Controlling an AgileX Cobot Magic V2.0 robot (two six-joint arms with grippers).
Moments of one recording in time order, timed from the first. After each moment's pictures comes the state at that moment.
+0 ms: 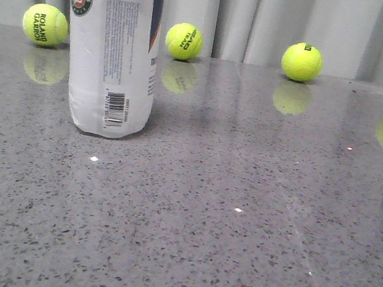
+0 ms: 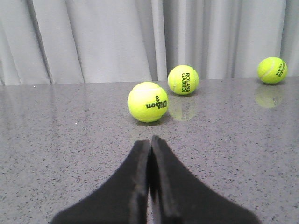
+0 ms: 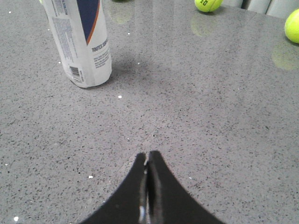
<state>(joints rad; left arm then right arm) 0.05 0.00 0.00 -0.09 0.06 0.13 0.63 0.48 -0.46 0.08 0.42 0.01</state>
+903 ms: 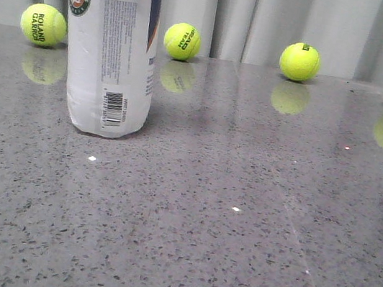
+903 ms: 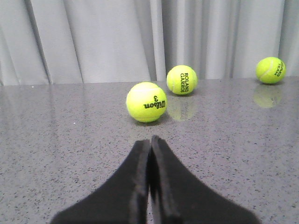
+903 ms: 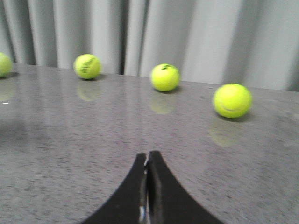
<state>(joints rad) 0.05 0.00 0.00 -0.09 0.06 0.13 0.22 0.24 -0.10 0.04 -0.05 0.02</state>
